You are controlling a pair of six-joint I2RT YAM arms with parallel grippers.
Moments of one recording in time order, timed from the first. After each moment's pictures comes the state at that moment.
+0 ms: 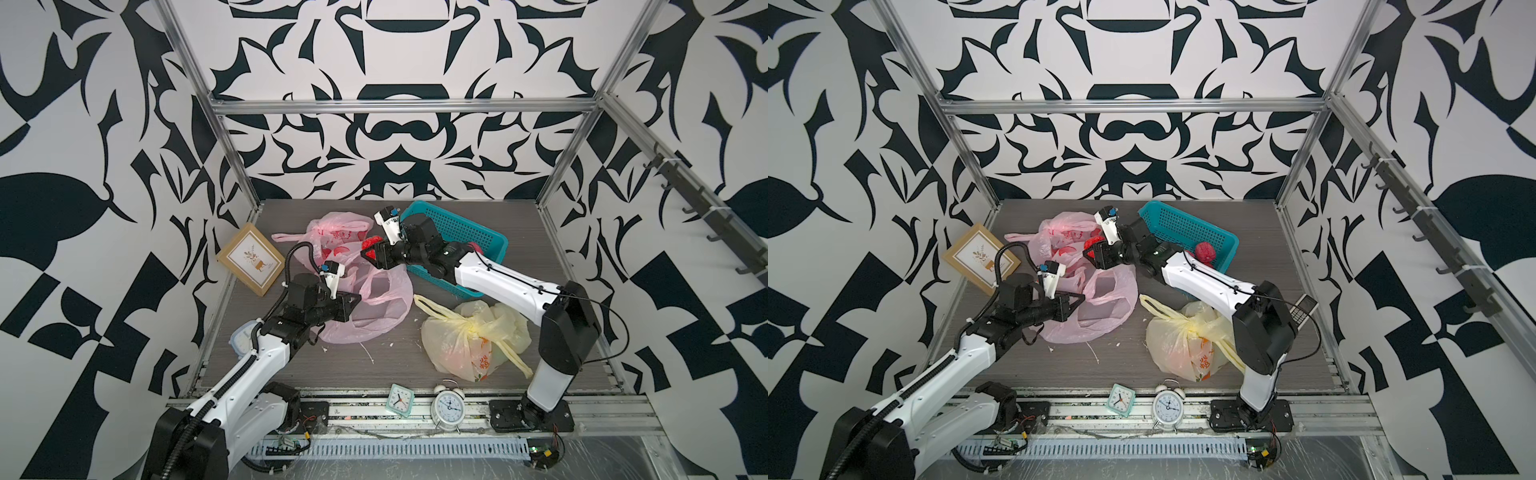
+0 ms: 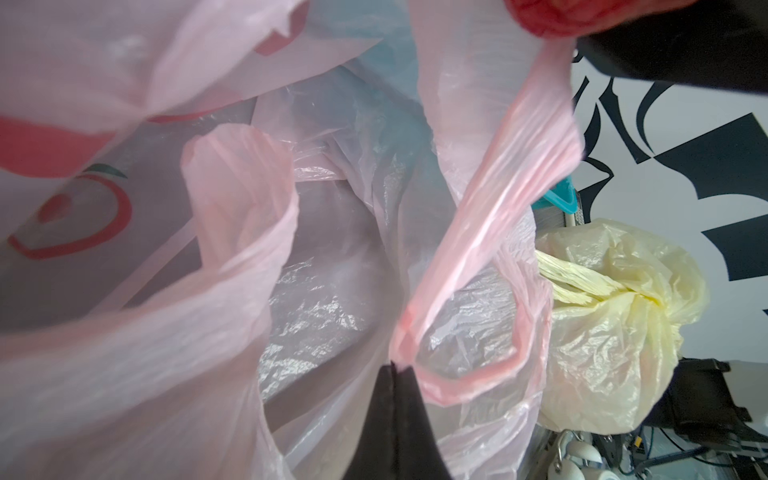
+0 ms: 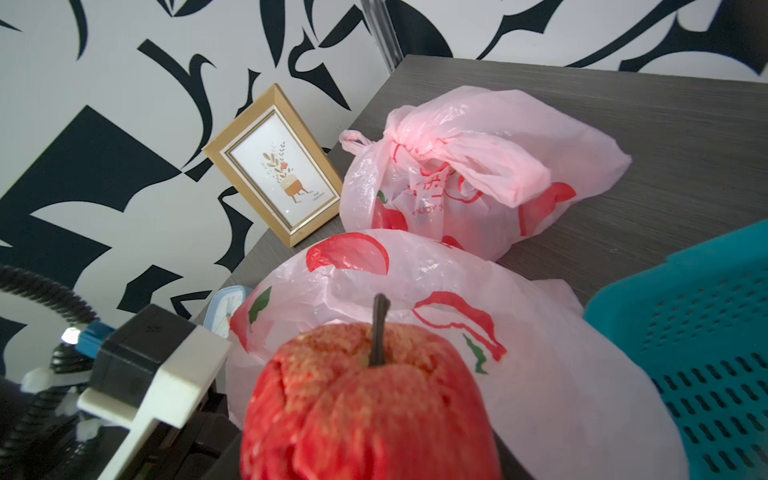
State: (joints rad) left arm -0.35 0.97 0.49 -0.12 0.48 -0.39; right arm 0.74 1.76 1.46 -0.18 -0.28 0.39
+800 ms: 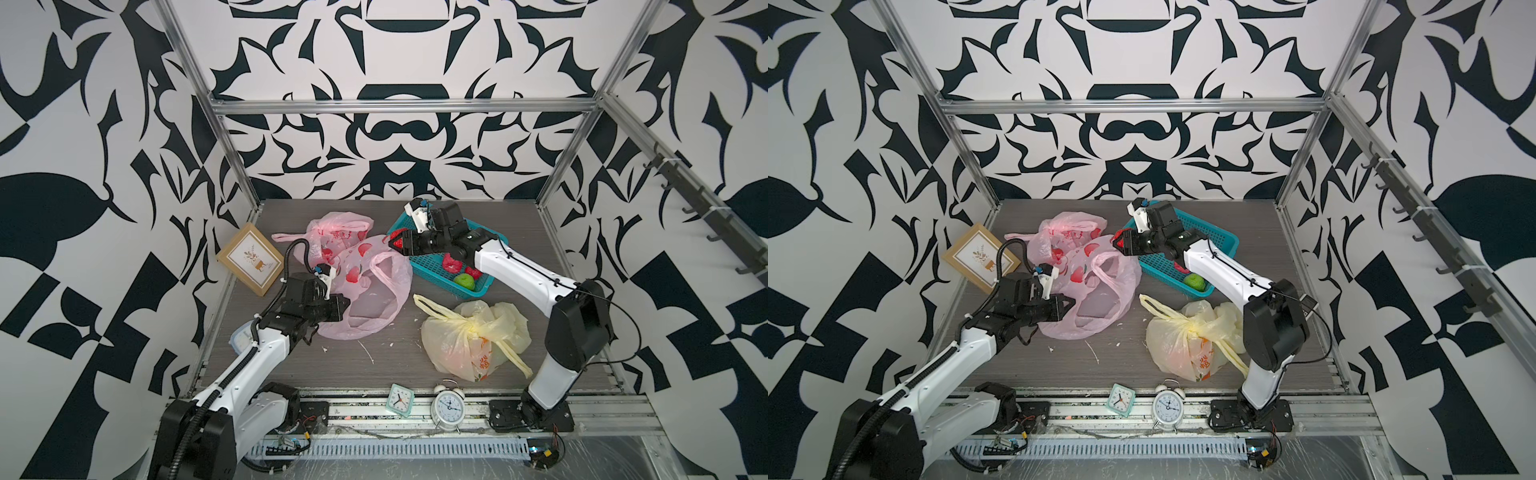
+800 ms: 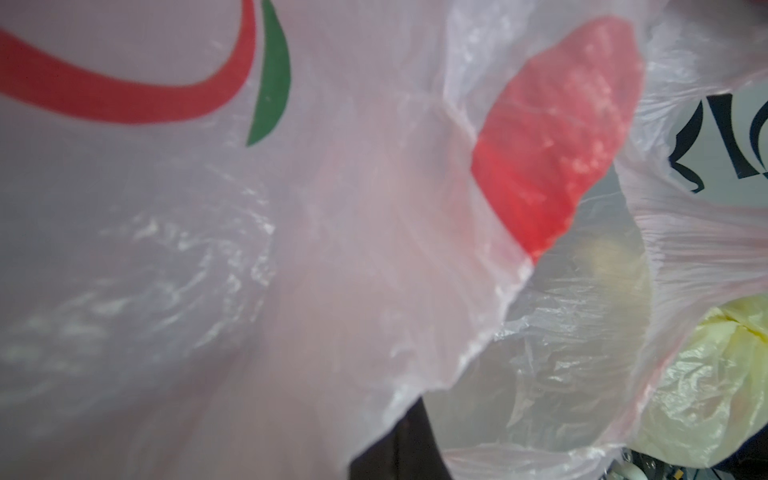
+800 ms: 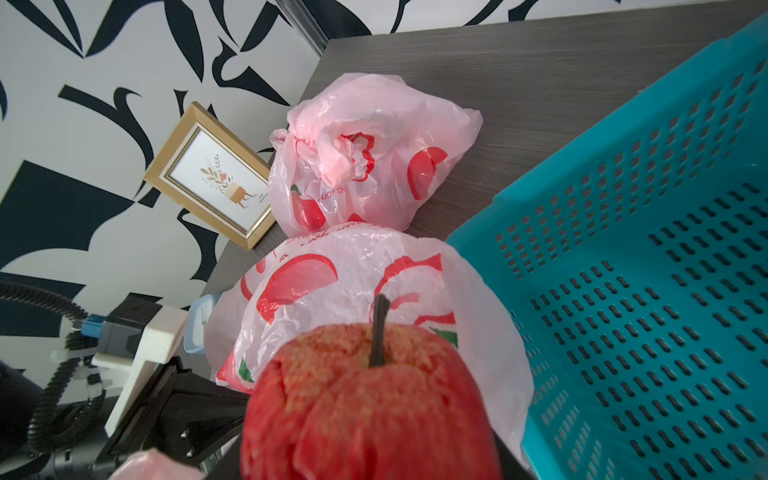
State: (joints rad) left arm -0.28 1.03 0.53 -0.25 0.43 -0.37; right arm 0.56 1.77 1.46 -0.32 -0.43 0.45
